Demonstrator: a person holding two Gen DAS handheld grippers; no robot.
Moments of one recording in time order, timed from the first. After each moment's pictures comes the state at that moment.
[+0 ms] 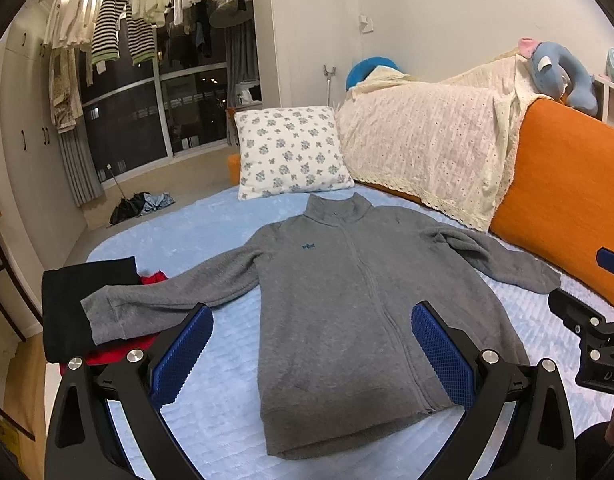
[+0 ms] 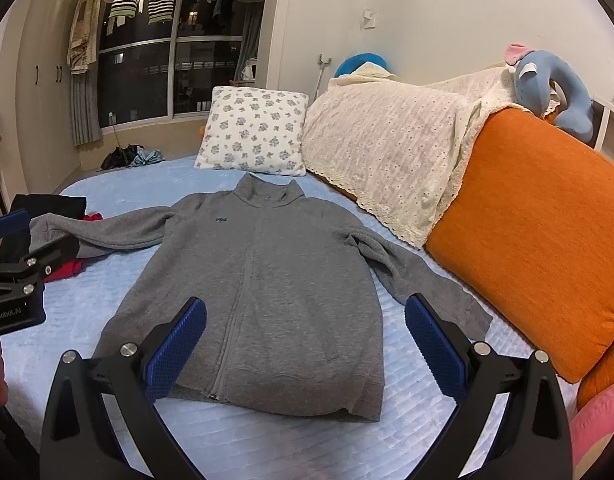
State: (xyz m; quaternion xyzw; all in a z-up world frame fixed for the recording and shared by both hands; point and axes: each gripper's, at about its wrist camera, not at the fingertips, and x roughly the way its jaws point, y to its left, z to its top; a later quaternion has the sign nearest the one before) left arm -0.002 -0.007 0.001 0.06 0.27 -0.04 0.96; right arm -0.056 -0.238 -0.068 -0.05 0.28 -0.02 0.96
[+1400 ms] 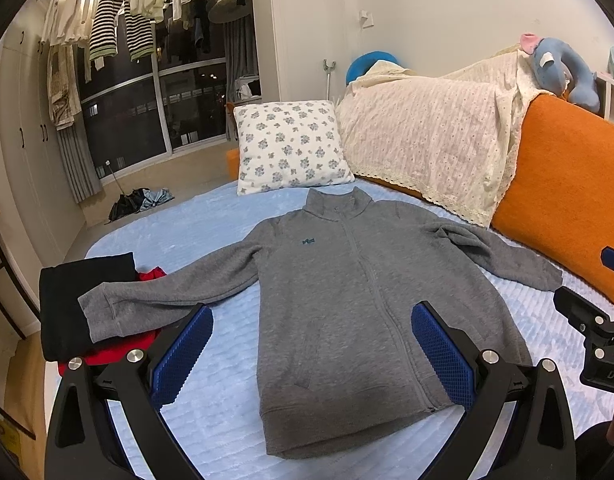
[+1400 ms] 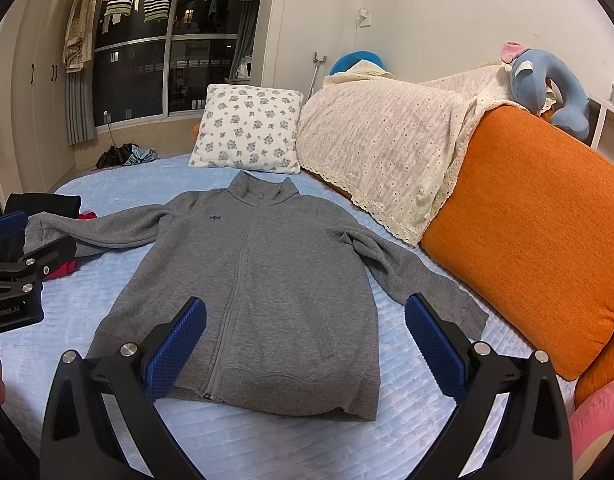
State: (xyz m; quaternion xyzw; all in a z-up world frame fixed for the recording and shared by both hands) left arm 0.001 -0.007 -0.008 0.06 0.28 -0.04 0.96; right arm -0.056 -0.236 -0.073 -0.05 0.28 -0.03 0.96
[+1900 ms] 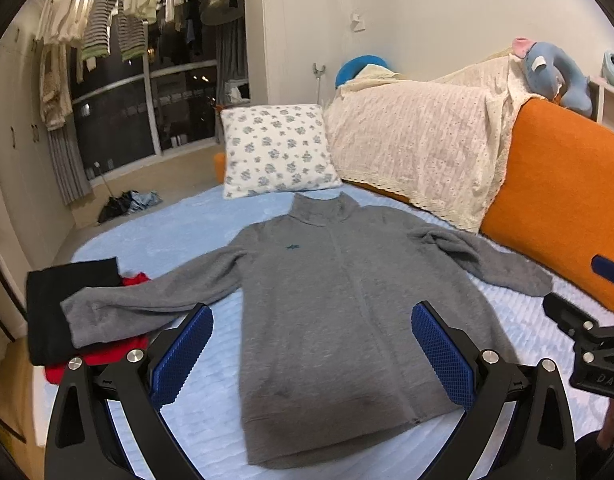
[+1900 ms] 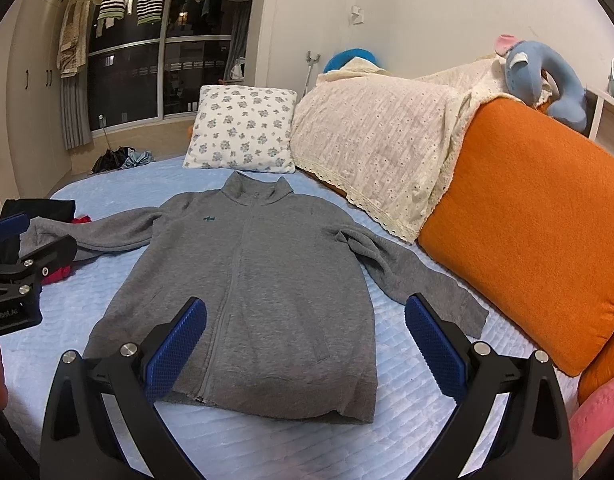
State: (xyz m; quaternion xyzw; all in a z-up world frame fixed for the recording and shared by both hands) left arm 0.014 -0.023 -0.009 0.04 0.27 -0.07 0.96; right arm -0.047 -0.255 -0.080 -0.04 0.28 -0.04 0.96
